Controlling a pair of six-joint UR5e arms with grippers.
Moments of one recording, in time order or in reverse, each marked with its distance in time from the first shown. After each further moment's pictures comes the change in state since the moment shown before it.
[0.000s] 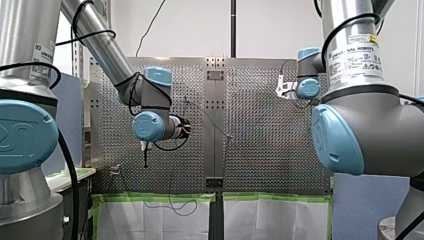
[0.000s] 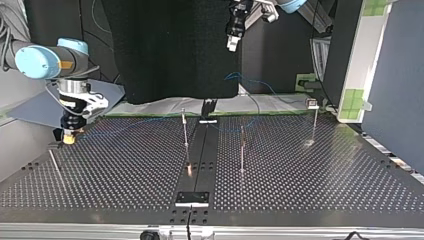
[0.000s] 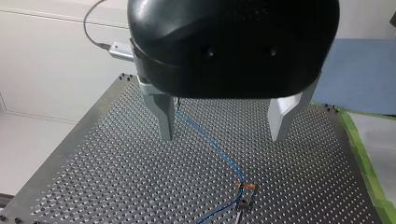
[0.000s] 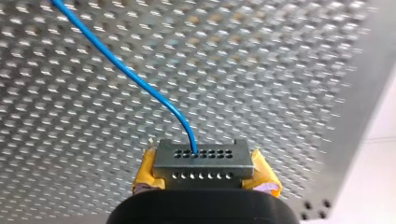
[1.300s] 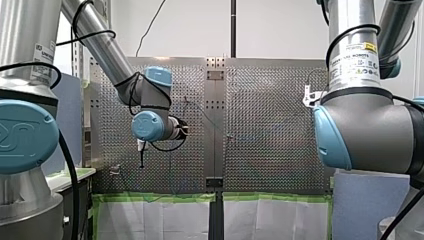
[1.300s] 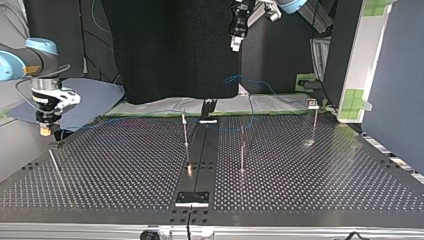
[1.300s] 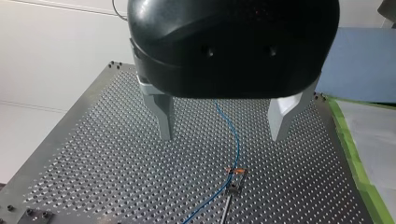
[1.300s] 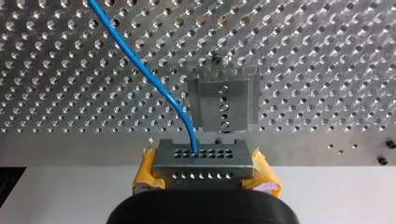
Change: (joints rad) left arm 0.005 0.000 0.000 -0.032 -0.031 0.009; right arm -0.227 0.084 -0.024 0.041 -0.205 -0.034
